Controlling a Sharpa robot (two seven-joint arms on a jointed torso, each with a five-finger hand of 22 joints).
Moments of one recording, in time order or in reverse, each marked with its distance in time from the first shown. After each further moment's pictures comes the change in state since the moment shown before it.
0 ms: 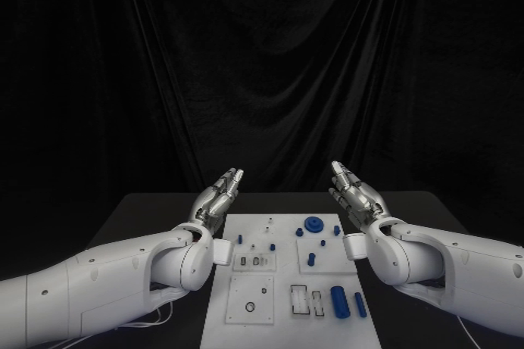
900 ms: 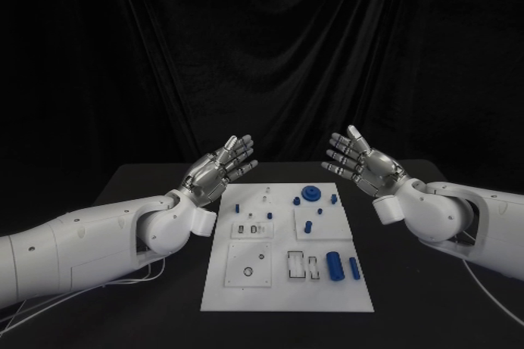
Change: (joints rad) left arm 0.081 -0.024 -0.109 -0.084 0.088 0.627 0.120; left_hand 0.129 0.001 0.001 0.010 0.109 0.161 0.080 0.039 0.020 0.105 0.107 0.124 0.032 0.025 0.115 0.039 0.013 0.029 0.033 0.138 0.016 0.015; right arm 0.114 -0.113 -0.100 -0.024 0.163 0.544 -0.060; right_hand 0.147 -0.008 -0.005 0.005 0.074 0.037 0.098 0.082 0.019 0.000 0.101 0.000 0.000 -0.001 0.113 0.000 0.000 -0.001 0.023 0.116 0.008 0.012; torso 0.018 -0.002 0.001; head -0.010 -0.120
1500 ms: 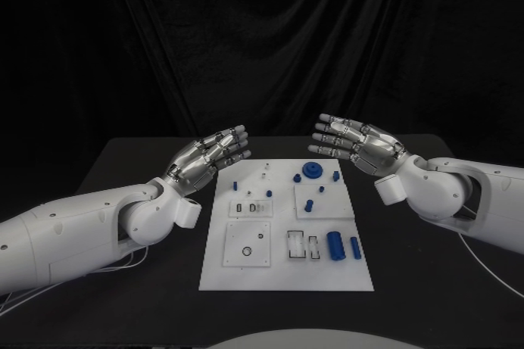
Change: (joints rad) left arm 0.000 -0.047 0.000 0.007 -0.133 0.022 0.005; left_hand 0.198 -0.033 0.119 -0.102 0.244 0.134 0.012 0.031 0.015 0.072 0.069 0.178 0.015 0.095 0.080 0.133 0.022 0.000 0.093 0.056 0.058 0.024; right arm 0.033 -0.042 -0.001 0.024 -0.087 0.061 -0.001; right_hand 0.390 -0.059 0.134 -0.236 0.299 0.188 0.065 0.255 0.033 0.145 0.138 0.457 0.065 0.282 0.070 0.312 0.077 0.000 0.416 0.062 0.227 0.092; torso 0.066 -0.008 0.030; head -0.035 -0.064
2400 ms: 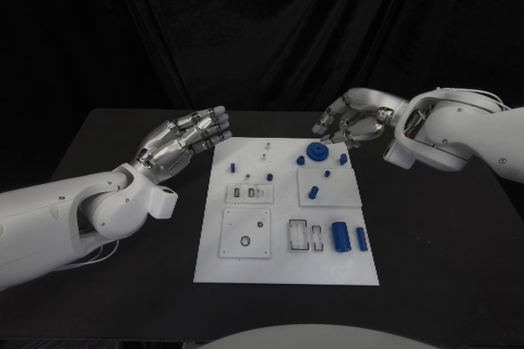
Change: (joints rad) left arm 0.079 -0.127 0.008 0.136 -0.053 -0.060 0.002; left_hand 0.005 -0.013 0.060 -0.033 0.050 0.071 0.011 0.017 0.007 0.037 0.036 0.058 0.005 0.041 0.020 0.057 0.008 -0.032 0.033 -0.002 0.018 0.004; right arm 0.218 0.006 0.001 0.043 -1.260 -0.249 -0.394; right_hand 0.030 -0.195 0.202 0.034 -0.238 0.623 -0.009 -0.106 0.026 0.641 -0.052 -0.018 -0.003 0.980 -0.186 0.725 0.334 -0.014 0.756 -0.181 0.948 0.731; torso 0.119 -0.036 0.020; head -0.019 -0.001
